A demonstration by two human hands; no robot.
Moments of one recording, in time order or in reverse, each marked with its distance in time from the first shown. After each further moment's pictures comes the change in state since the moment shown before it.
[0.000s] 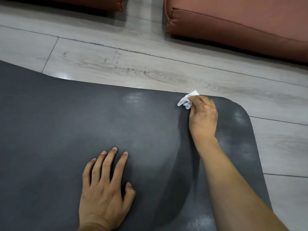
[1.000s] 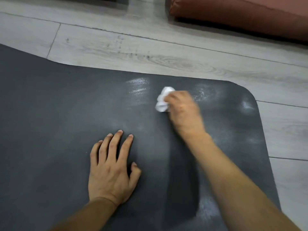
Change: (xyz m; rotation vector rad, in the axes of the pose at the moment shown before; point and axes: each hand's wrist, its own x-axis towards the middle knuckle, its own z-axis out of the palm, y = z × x) left_hand 0.001 0.000 -0.003 0.004 -0.037 0.002; right_hand -0.041 -0.047 -0.005 0.079 -0.171 -0.421
